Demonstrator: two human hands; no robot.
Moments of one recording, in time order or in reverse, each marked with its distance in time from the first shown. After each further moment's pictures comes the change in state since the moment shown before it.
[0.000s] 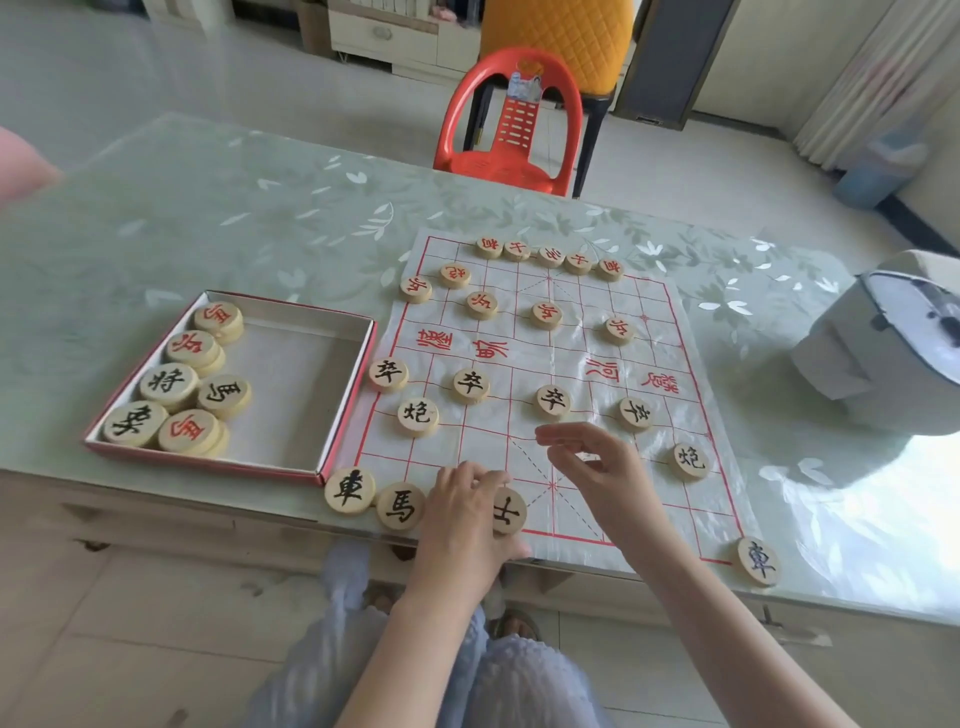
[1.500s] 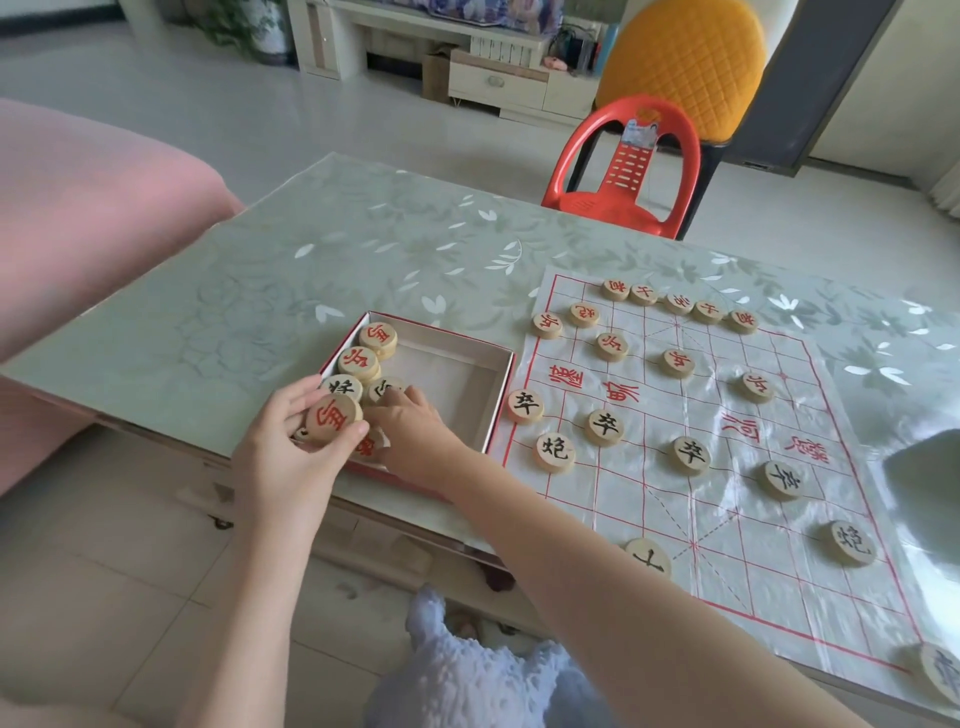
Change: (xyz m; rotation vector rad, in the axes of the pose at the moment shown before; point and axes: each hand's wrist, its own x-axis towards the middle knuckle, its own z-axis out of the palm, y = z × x) left_hand -0.032 -0.163 -0.169 -0.613 0.782 -0.320; right_hand 0.069 -0.106 0.263 -0.621 -0.601 -0.502
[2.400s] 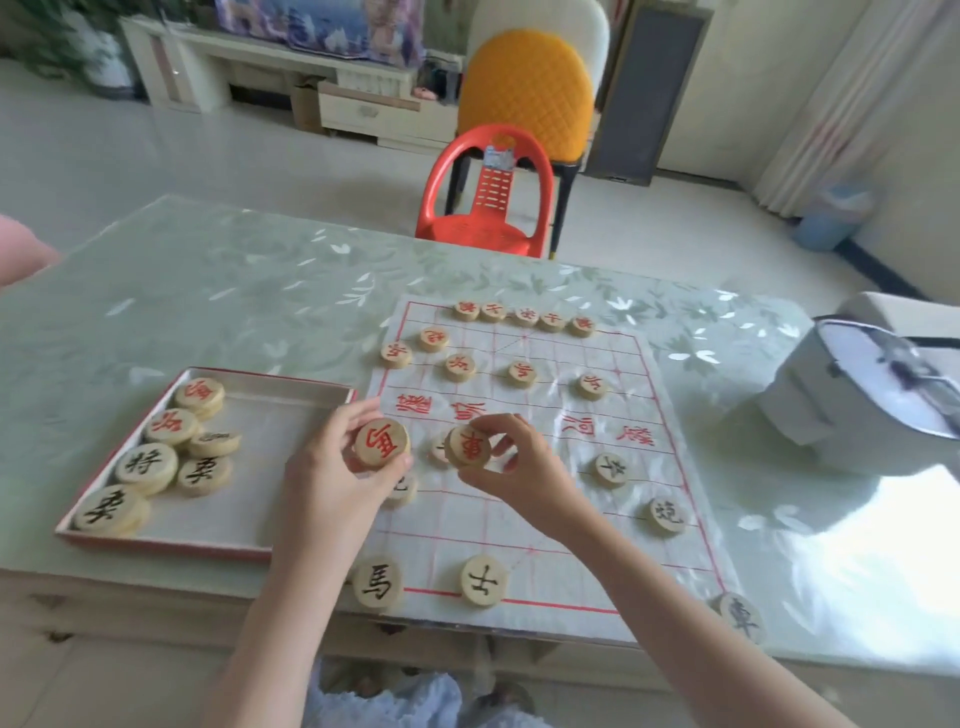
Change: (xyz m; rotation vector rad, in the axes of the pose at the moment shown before) left_hand -0.056 0.073 0.135 0.037 -0.387 0.145; right_hand -0.179 0.146 -0.099 0.446 0.494 0.338
